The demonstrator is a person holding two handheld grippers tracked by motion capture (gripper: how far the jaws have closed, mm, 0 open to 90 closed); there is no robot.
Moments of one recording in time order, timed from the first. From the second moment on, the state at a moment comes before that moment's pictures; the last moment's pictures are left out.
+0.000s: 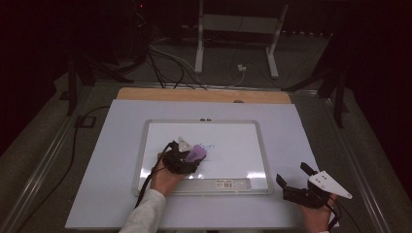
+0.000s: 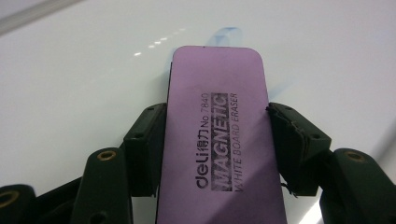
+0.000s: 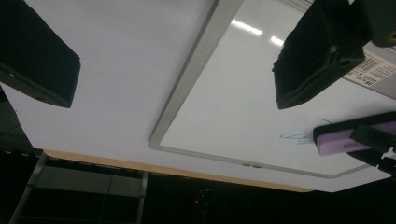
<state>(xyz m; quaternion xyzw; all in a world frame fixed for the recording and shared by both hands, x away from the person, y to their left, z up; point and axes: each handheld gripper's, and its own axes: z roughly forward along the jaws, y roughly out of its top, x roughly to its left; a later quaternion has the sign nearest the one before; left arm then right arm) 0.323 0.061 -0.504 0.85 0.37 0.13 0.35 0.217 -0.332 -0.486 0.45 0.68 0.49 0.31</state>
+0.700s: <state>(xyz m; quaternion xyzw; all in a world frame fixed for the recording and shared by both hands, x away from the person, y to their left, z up) 0.340 0.070 -0.502 0.82 0.43 0.18 0.32 0.217 -0.332 -0.486 0.45 0.68 0.49 0.31</state>
